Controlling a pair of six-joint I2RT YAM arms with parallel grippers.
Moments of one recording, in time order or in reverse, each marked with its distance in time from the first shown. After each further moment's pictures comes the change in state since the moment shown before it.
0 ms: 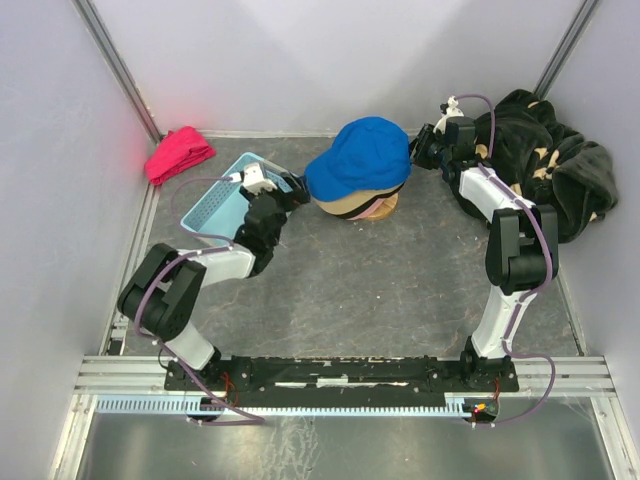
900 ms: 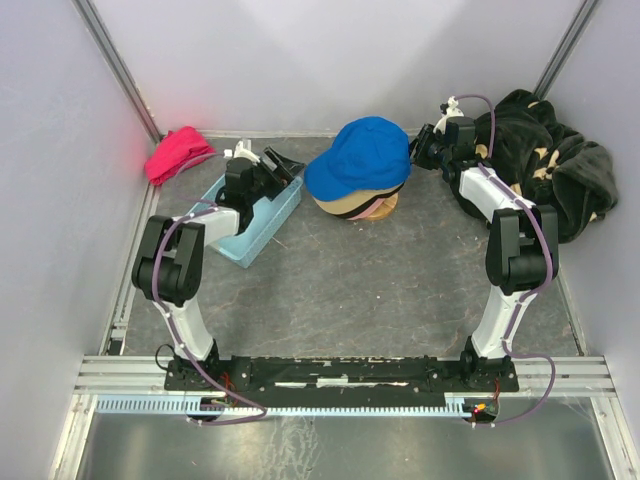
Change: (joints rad) left arm 0.311 0.215 0.330 -0.362 0.715 -0.447; right arm 0.000 -0.002 0.000 -0.006 -0.001 0.000
